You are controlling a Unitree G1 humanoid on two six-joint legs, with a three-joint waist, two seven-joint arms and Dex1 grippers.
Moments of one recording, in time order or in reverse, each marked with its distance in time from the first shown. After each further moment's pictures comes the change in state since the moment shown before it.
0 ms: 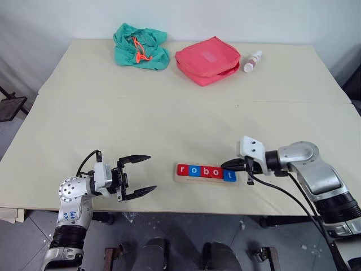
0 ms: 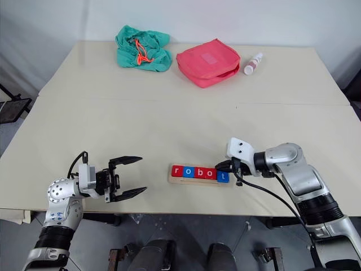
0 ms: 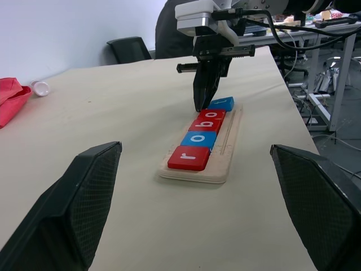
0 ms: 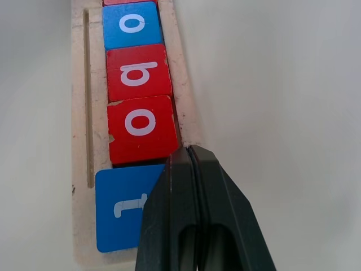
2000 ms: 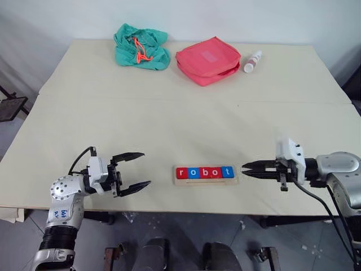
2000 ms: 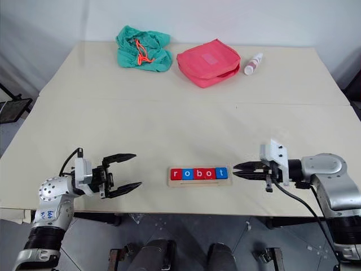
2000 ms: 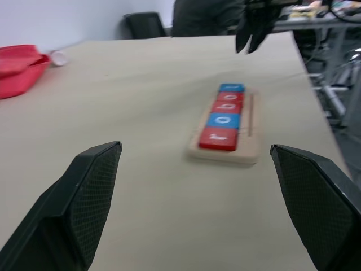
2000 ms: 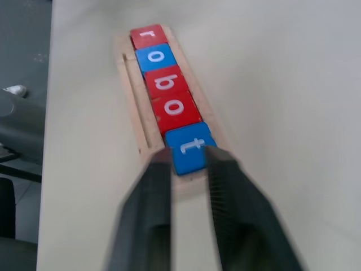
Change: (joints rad) left arm 0.005 0.066 0.053 -0.008 0.017 0.103 0.131; right arm 0.212 -0.089 -0.327 0.141 0.255 -0.250 0.243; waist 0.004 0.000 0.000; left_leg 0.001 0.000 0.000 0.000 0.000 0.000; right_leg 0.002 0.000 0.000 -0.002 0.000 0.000
